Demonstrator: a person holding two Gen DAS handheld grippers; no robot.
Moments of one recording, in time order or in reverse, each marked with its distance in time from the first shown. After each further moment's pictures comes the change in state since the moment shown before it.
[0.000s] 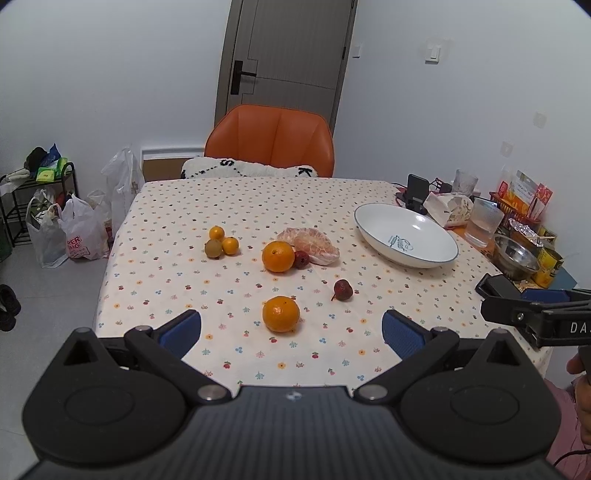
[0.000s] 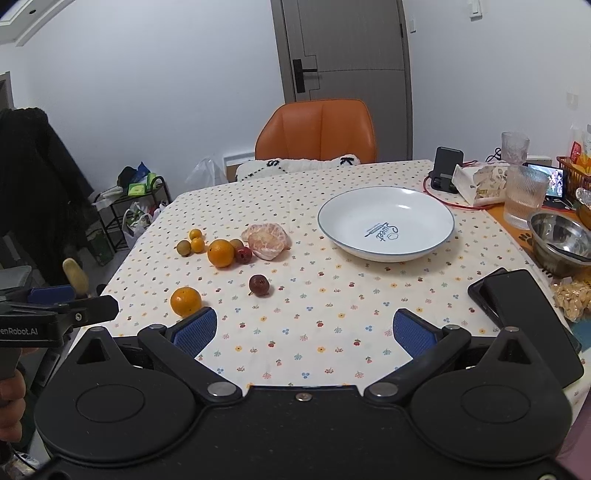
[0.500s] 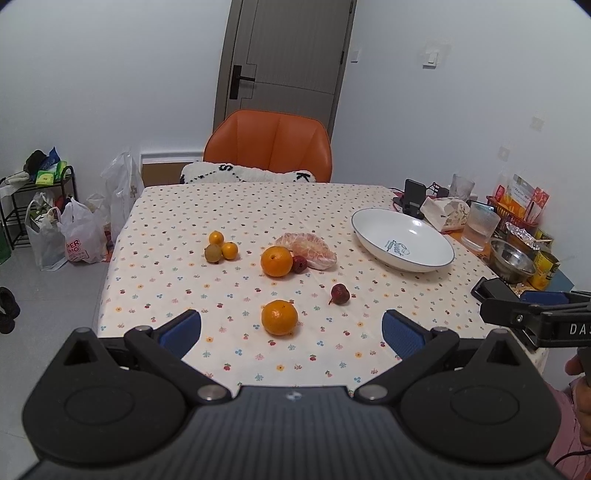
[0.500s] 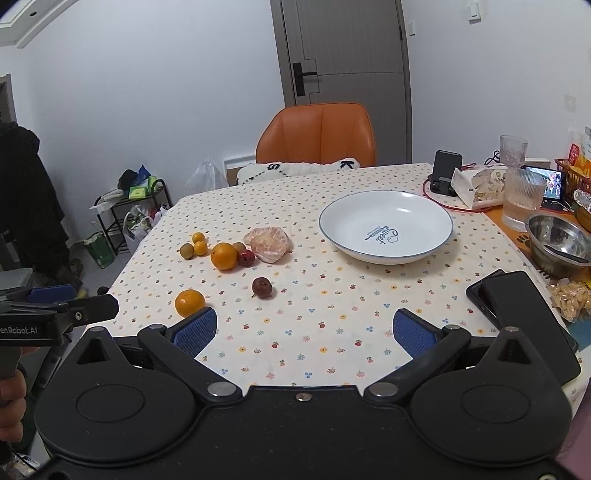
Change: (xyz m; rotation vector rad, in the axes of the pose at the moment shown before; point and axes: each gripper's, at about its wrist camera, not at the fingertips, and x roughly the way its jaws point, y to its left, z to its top) left arm -0.008 -0.001 0.003 0.004 -0.013 -0.005; right arm -0.009 0.001 0.001 0.001 -0.009 0.003
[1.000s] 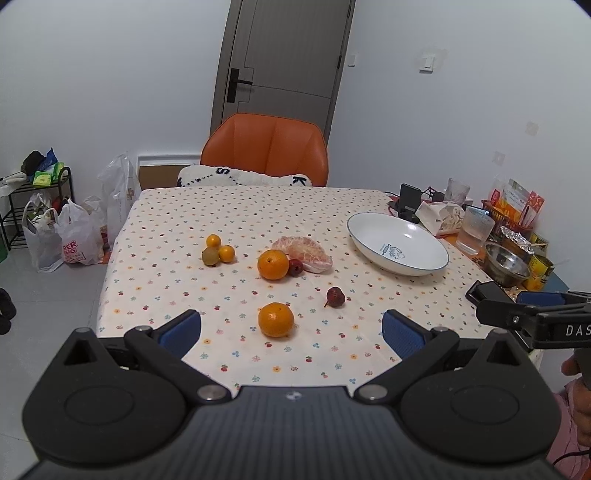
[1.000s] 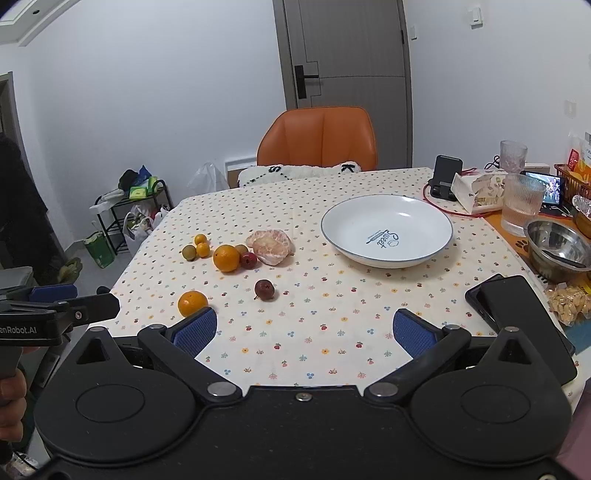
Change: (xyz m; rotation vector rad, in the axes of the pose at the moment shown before) left arm -0.005 -0.001 -0.001 -0.007 -0.012 -0.016; right arm -0.004 0.004 0.002 -0.008 -0.006 -0.006
